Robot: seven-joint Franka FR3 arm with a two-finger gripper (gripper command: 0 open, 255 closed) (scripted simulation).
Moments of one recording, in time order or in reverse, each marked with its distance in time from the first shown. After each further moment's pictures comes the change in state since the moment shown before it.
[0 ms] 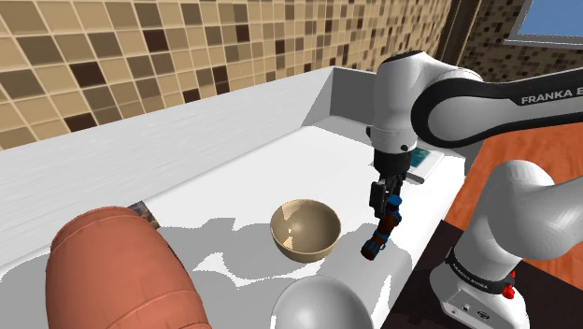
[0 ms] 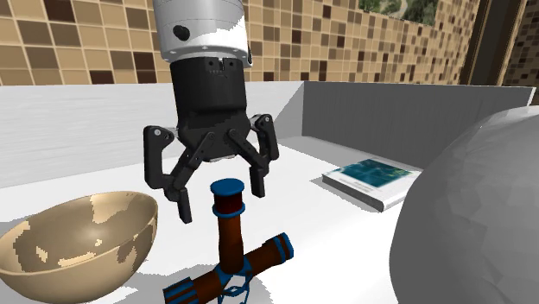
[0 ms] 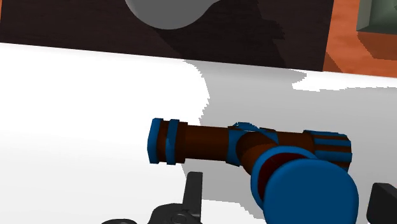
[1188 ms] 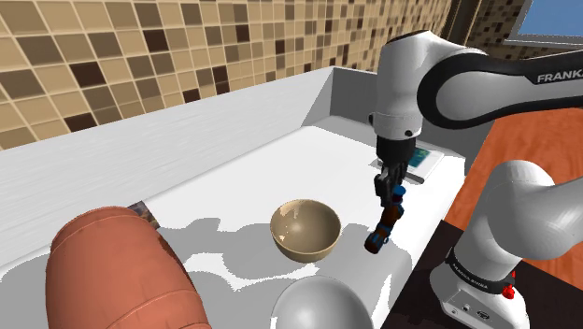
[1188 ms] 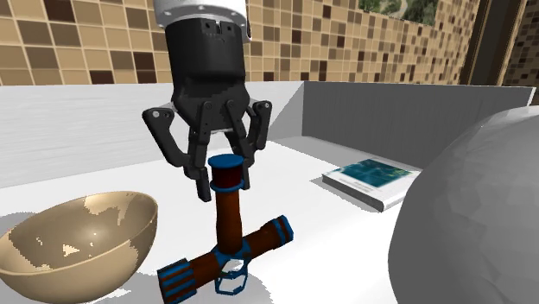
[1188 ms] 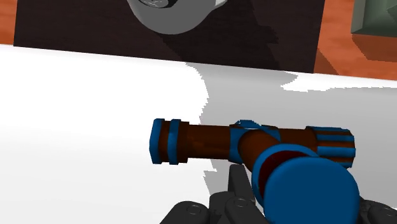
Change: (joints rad) arm -0.006 -0.013 -0.015 0.073 -0.016 -0.086 0.006
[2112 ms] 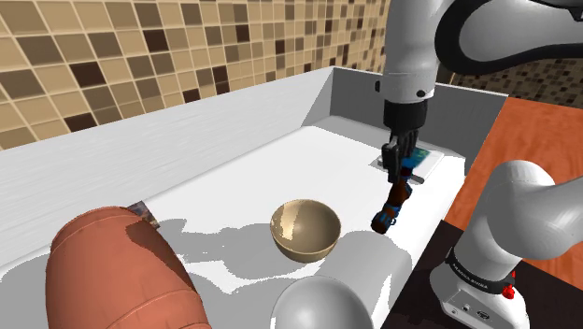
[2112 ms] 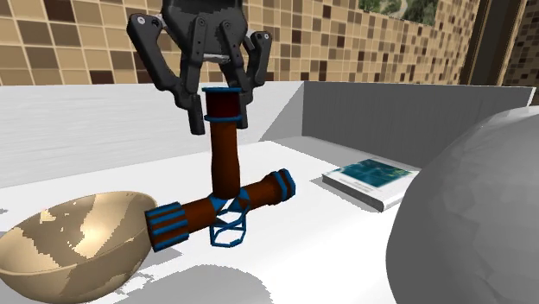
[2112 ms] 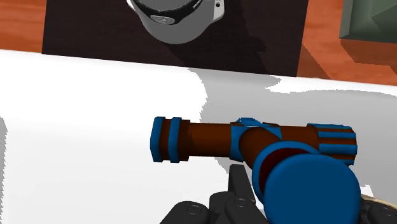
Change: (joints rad) arm -0.012 0.008 -0.030 0.191 -0.029 -0.182 0.013
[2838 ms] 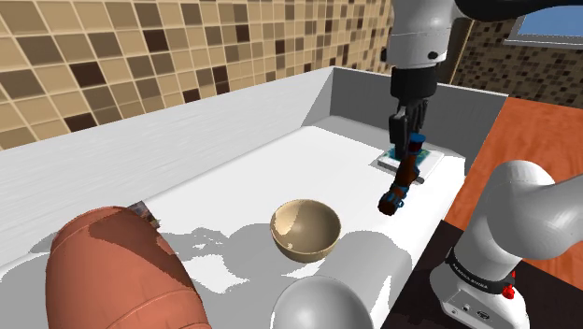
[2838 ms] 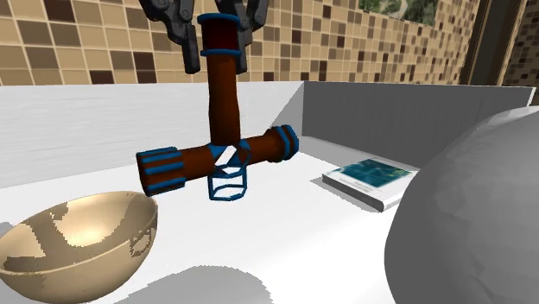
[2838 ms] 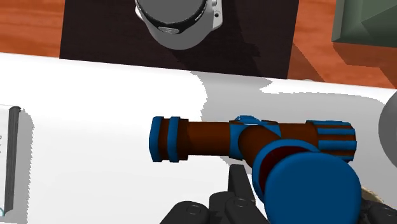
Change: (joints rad) arm -0.008 0.037 -0.020 0.170 -0.019 -0.132 0.008
